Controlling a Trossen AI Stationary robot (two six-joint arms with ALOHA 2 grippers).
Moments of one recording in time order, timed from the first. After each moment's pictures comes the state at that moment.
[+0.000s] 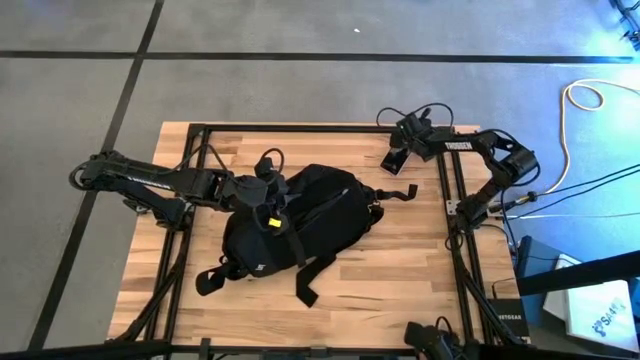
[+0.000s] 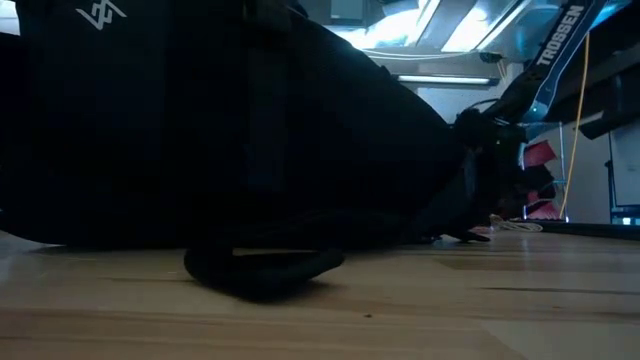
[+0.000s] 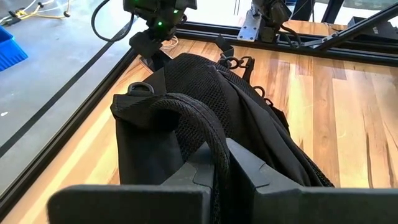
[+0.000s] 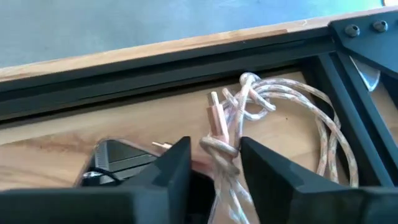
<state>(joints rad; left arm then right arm) -0.16 1.29 1.17 -0.44 -0.48 -0.20 -0.96 1.62 0.68 -0.13 0.48 0.71</state>
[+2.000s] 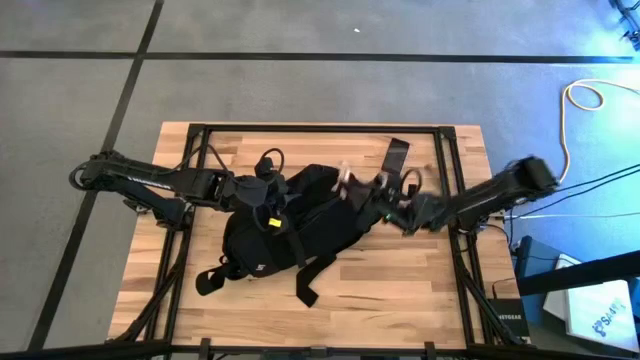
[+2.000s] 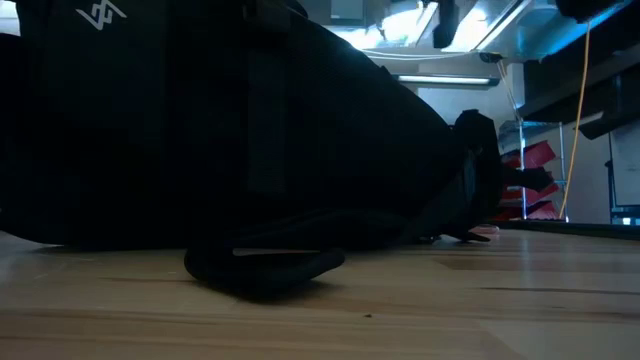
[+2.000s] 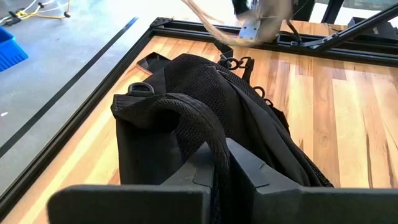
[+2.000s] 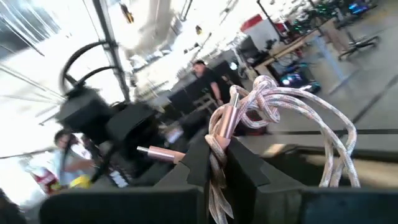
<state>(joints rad) -0.16 1.29 1.17 -0.44 -0.48 -0.20 0.28 1.41 0.69 1.06 0.72 0.44</state>
